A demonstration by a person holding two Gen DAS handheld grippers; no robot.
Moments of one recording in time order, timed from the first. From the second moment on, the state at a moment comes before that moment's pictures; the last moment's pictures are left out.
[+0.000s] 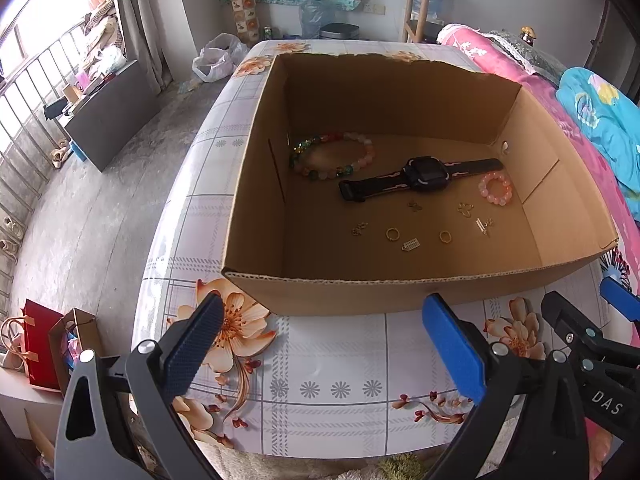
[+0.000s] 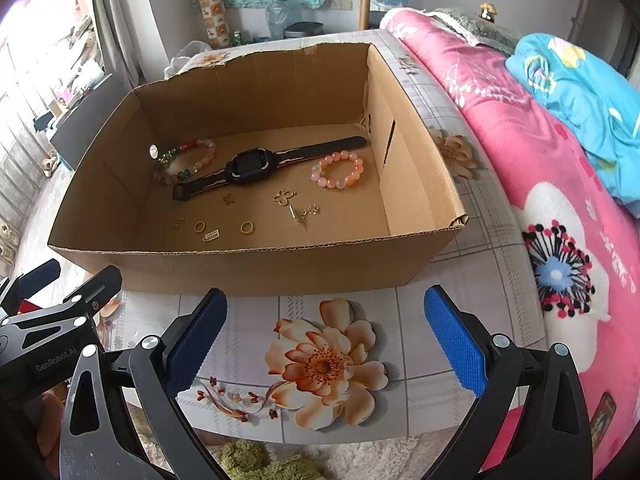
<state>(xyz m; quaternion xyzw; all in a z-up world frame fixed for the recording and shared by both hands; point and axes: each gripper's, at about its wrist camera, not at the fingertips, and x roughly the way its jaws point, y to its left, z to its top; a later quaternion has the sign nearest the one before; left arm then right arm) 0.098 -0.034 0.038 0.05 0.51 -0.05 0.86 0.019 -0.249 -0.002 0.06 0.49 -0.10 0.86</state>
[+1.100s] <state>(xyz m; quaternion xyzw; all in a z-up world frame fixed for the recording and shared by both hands) 0.100 -0.035 0.036 0.05 0.51 -0.05 0.86 0.021 -0.253 -0.002 0.06 0.49 -0.10 0.86</state>
